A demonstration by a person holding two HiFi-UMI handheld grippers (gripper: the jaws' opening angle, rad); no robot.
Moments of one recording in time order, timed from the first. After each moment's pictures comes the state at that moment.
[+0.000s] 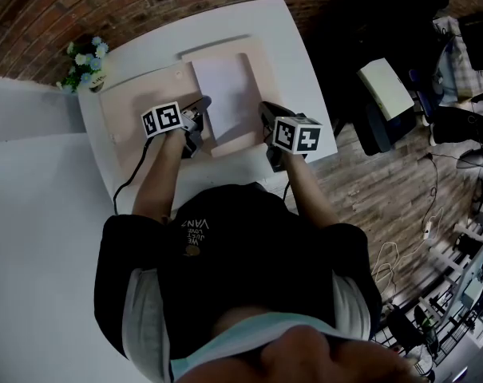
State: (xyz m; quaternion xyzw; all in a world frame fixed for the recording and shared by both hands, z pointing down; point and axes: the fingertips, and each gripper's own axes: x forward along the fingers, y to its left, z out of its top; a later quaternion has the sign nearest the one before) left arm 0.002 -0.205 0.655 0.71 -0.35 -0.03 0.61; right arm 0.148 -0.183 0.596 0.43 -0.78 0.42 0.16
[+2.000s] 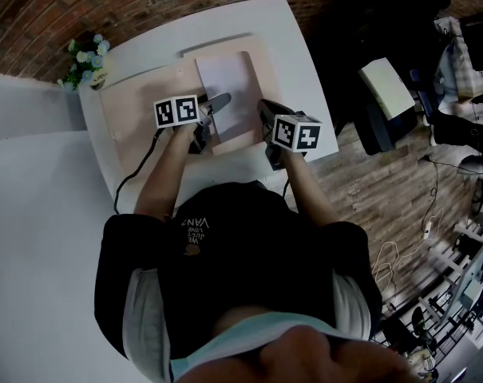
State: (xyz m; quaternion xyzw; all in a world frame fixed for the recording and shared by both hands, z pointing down) left arm 0.029 -0.207 0.647 0.74 -0.36 0.07 0.56; right arm 0.140 -0.184 0.593 0.42 -0.79 0.42 0.16
